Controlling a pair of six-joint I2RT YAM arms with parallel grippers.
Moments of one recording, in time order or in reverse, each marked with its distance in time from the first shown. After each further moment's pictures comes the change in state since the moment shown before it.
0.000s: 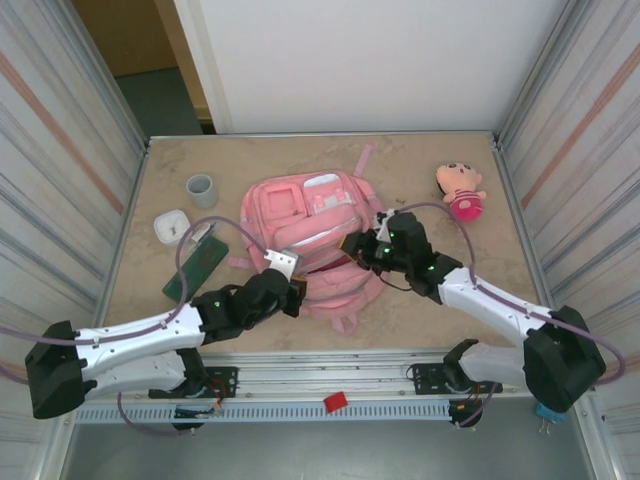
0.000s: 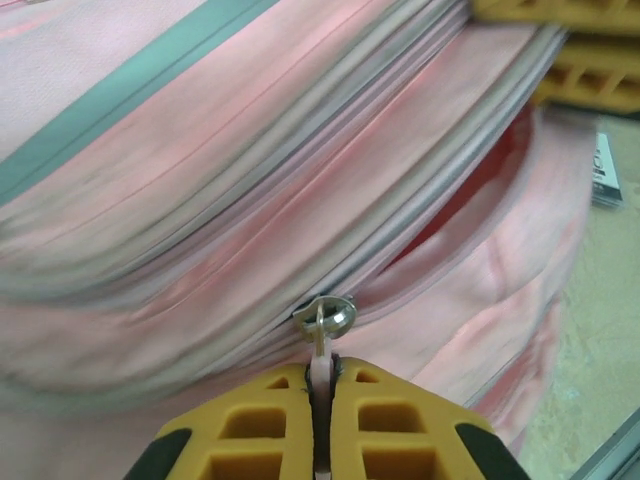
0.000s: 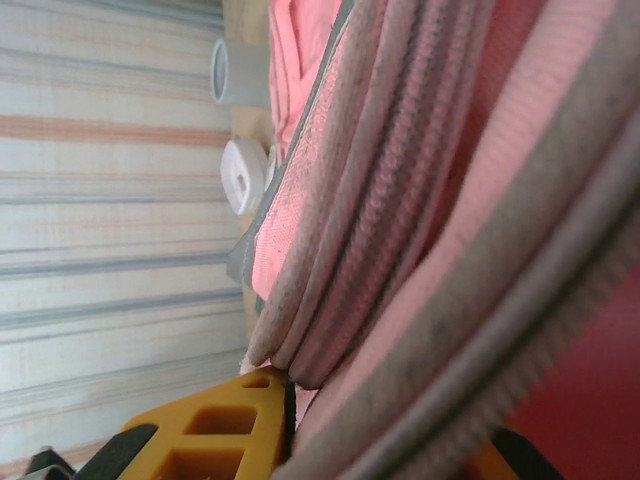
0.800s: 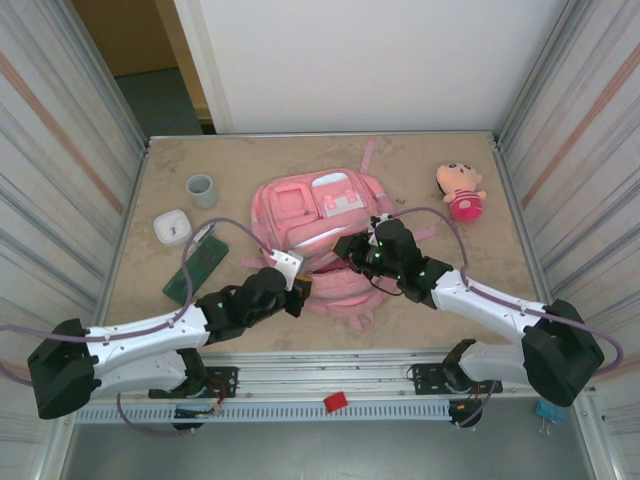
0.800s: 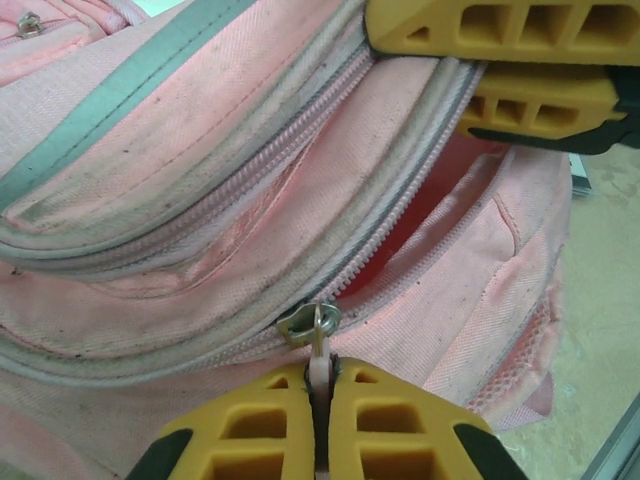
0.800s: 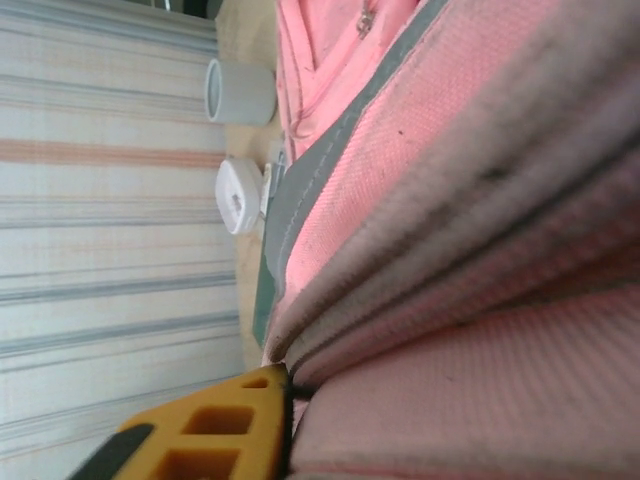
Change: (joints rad) left arm 0.033 0.036 -0.056 0.177 0.089 0.122; right arm 0.127 0.041 -0.006 0.073 0.154 0.075
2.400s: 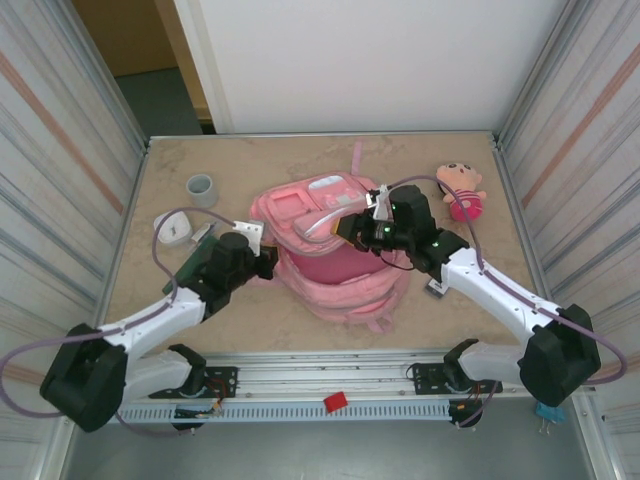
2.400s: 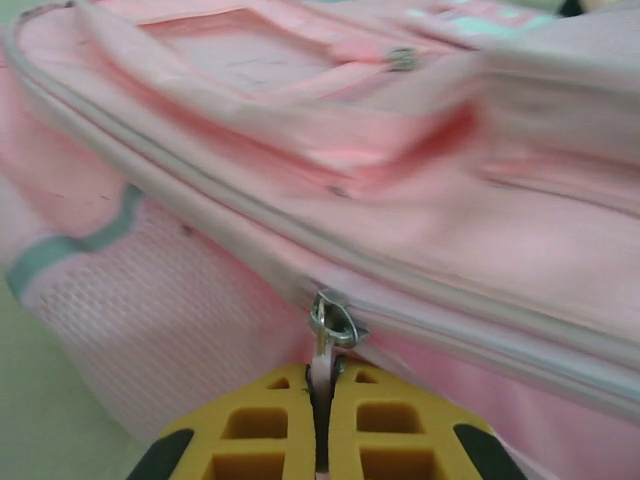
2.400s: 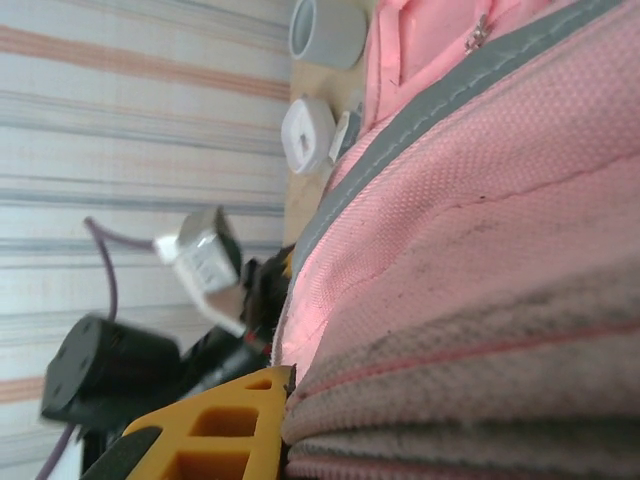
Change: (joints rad) left arm 0.513 0.102 -0.040 0.159 0.262 0.112; right arm -0.140 0.018 0.255 -0.251 -0.340 -0.201
